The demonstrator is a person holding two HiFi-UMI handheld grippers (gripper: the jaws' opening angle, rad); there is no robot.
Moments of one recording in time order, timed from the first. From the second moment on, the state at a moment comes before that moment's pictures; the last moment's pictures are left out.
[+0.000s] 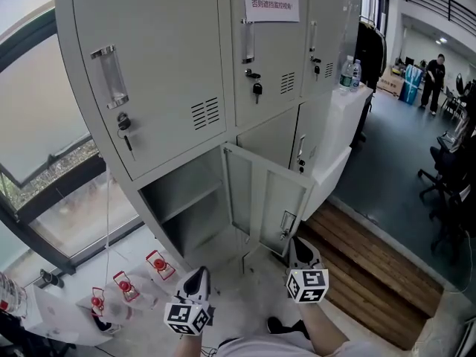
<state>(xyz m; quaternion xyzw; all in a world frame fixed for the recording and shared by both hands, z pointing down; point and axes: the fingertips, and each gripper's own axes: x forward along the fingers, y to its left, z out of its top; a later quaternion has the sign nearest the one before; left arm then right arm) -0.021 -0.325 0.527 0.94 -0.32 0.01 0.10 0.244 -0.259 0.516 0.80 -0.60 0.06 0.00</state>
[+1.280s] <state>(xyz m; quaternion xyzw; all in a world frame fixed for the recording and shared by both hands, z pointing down) -0.111 -0.331 0.508 0.90 -0.44 0.01 0.03 0.083 -0.301 0.514 0.64 -0.77 0.03 -0.01</state>
